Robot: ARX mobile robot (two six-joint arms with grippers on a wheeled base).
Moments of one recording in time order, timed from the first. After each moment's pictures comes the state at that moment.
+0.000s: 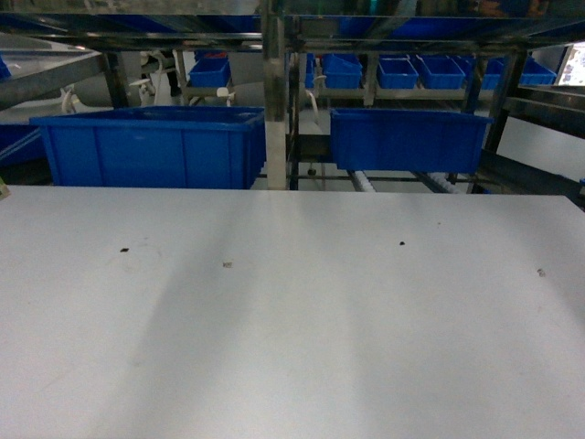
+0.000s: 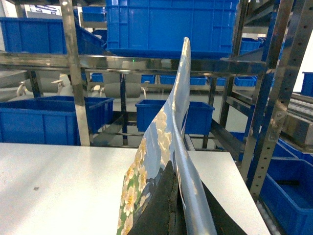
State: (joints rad) left arm -0.24 0.60 0.36 0.32 -0.29 0.03; right arm -0.09 0.20 0.24 0.05 -0.11 0.03
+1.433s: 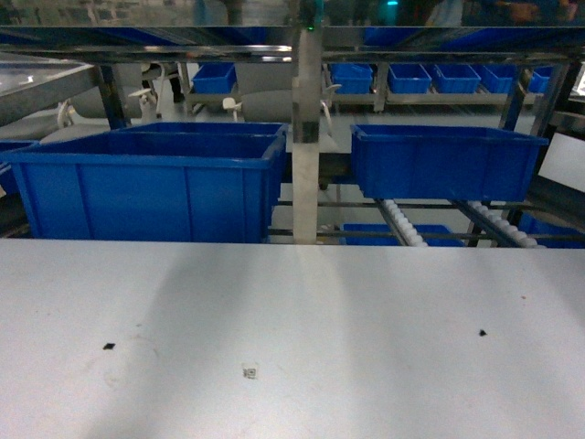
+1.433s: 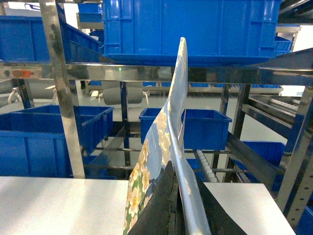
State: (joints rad) left arm -0.24 0.60 0.36 0.32 -0.28 0.03; right arm -0.09 0.19 0.24 0.05 -0.10 0.03
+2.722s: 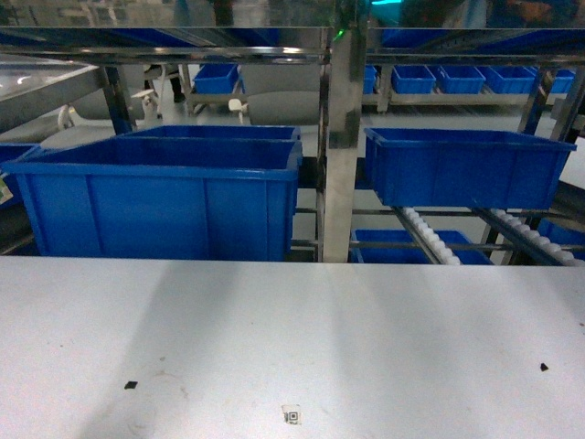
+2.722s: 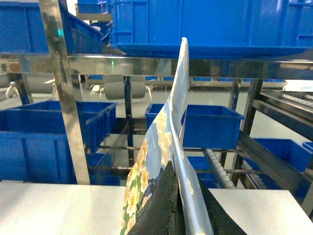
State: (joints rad) left arm -0.24 0.60 0.36 0.32 -0.28 0.03; right arm -0.13 0.33 0.21 0.19 -0.14 0.03
